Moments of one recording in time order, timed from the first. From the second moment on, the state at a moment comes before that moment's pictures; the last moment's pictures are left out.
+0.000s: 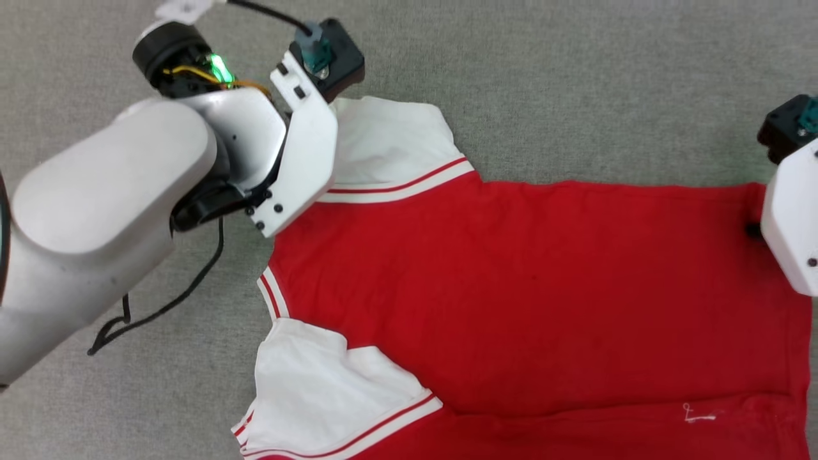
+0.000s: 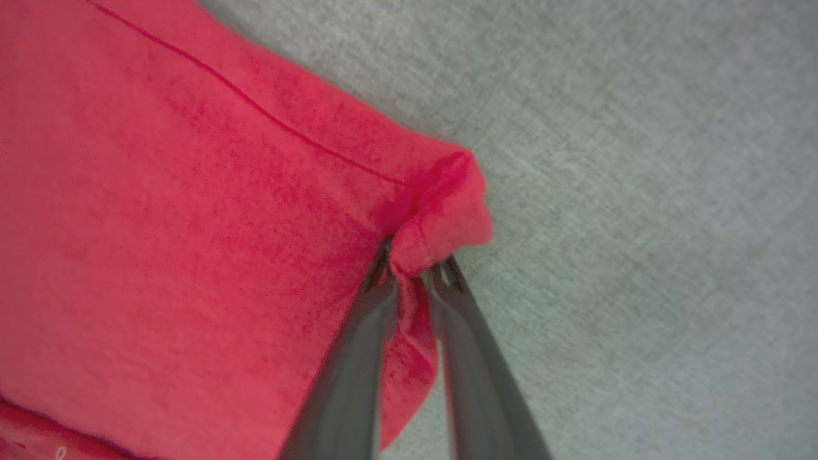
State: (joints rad) left arm -1.35 0.68 -1.28 0.21 -0.93 -0.13 0.64; right arm -0.78 -0.83 0.63 0.18 0.78 0.13 1.03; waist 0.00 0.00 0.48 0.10
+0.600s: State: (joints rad) left arm -1.11 0.77 -1.28 0.10 -0.96 -0.13 0.55; right arm -0.59 -0.88 0.68 0.15 0.85 0.13 0.63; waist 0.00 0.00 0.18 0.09
